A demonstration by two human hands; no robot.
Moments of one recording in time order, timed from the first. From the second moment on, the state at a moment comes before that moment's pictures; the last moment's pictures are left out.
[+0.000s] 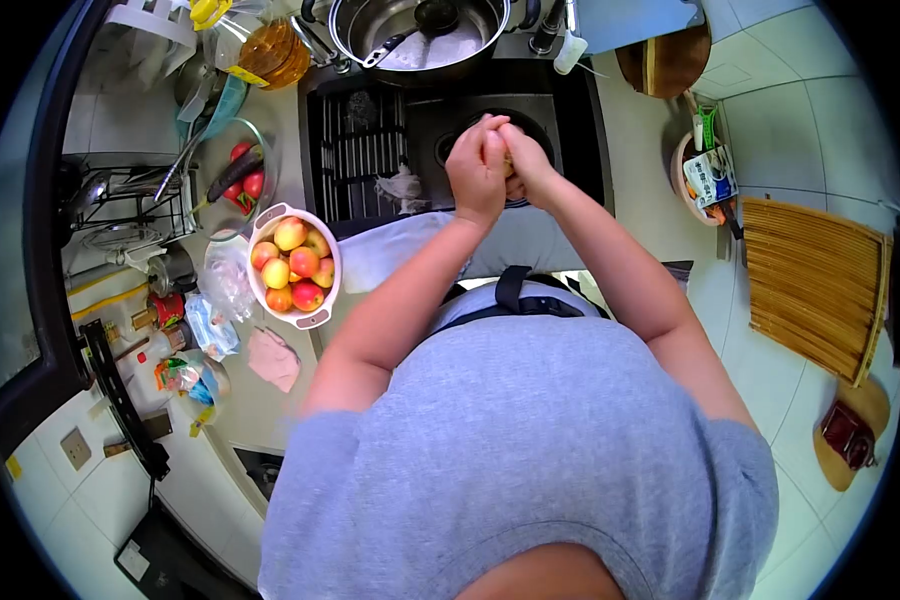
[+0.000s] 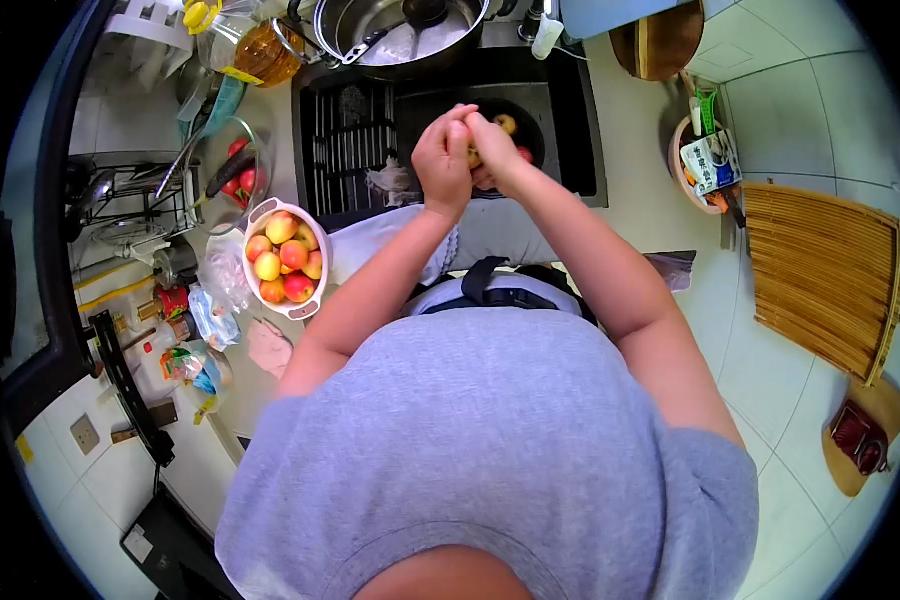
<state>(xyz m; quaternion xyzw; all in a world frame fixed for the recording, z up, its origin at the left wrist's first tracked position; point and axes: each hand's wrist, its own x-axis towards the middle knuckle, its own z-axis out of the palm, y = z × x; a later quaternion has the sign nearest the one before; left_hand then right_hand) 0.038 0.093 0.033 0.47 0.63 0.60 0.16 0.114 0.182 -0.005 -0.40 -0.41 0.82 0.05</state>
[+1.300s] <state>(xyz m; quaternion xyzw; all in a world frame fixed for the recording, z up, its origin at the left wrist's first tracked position) 0.015 0.064 0.063 0.58 0.57 0.57 0.07 0.146 0.153 0.095 -0.22 -0.53 0.80 0.17</state>
